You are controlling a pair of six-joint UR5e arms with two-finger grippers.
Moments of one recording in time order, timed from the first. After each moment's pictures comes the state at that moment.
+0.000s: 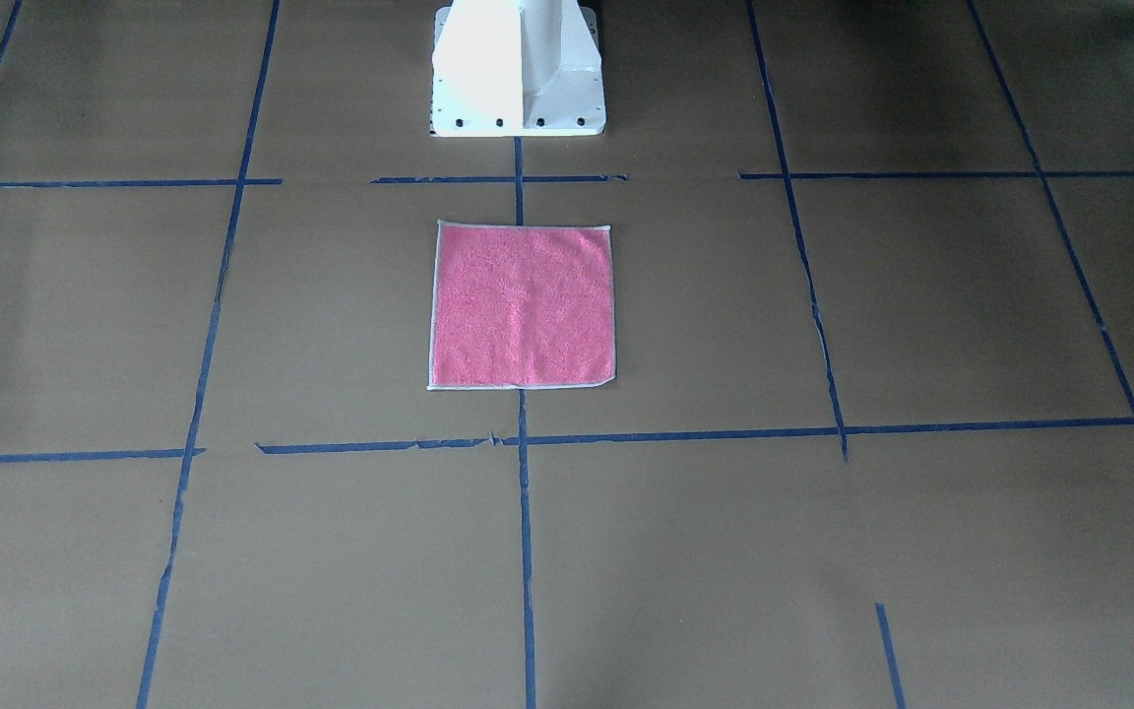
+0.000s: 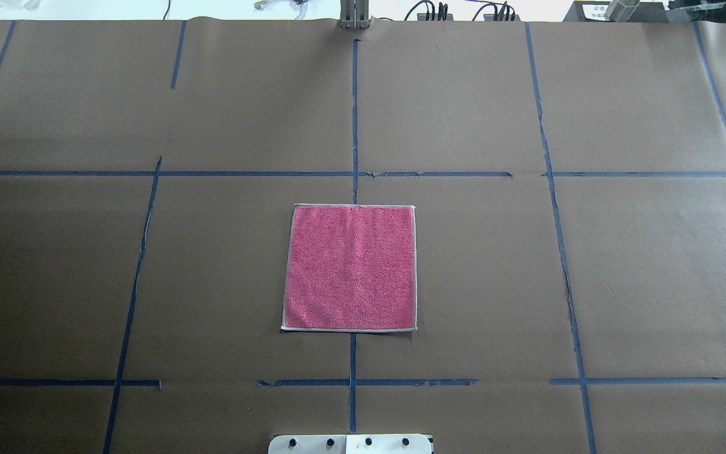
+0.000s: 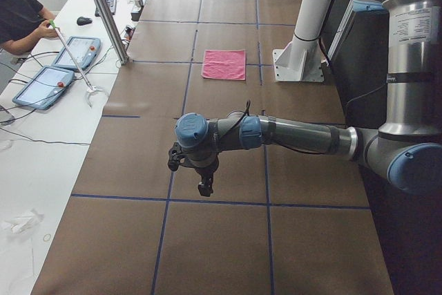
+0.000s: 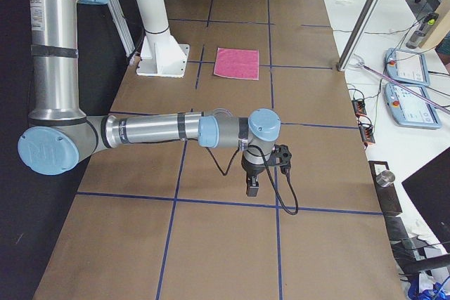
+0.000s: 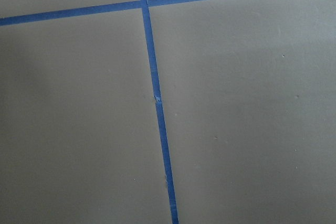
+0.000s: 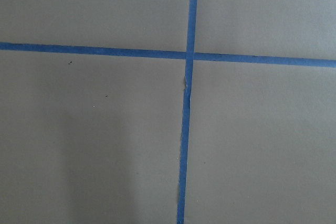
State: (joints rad) left arm -1.54 -1.48 -1.79 -1.31 -2.41 0.21; right arm 1.50 -1.61 1.72 -1.68 2.30 0.02
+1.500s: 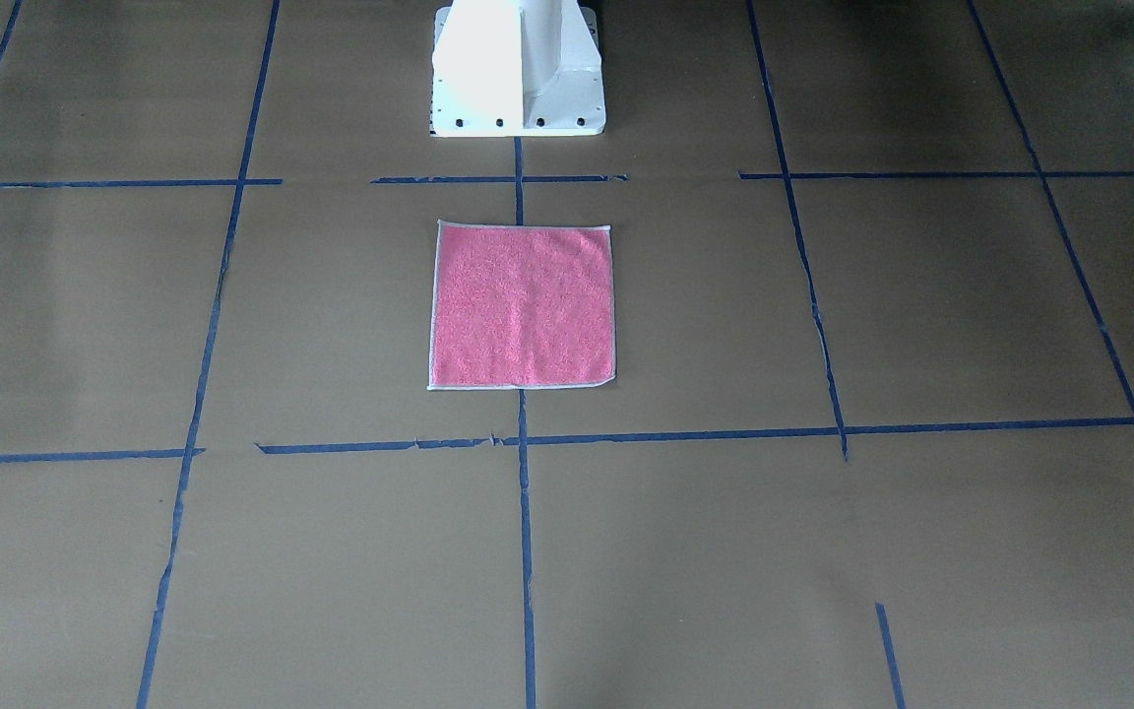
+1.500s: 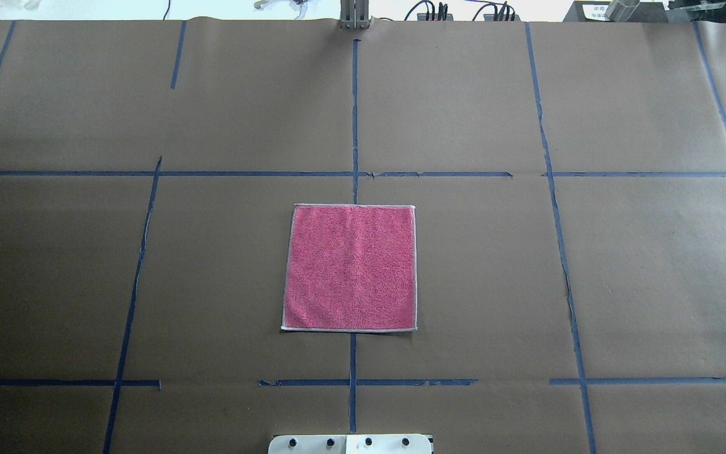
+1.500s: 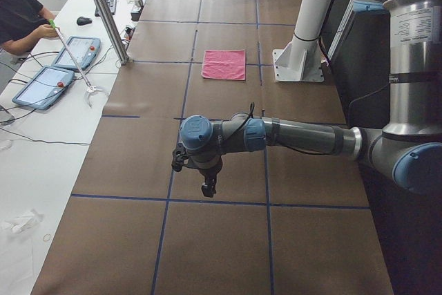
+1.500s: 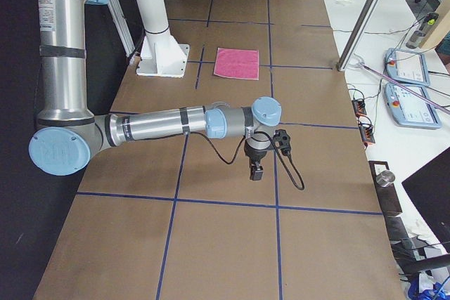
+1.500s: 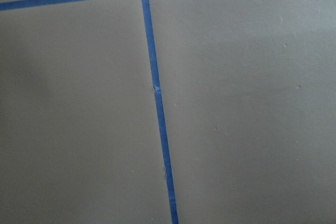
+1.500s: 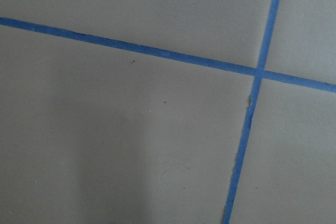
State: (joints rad) left arm -1.53 -1.45 -1.80 -1.36 -2.42 0.22; right arm 1.36 -1.60 1.76 -1.60 2.31 0.03
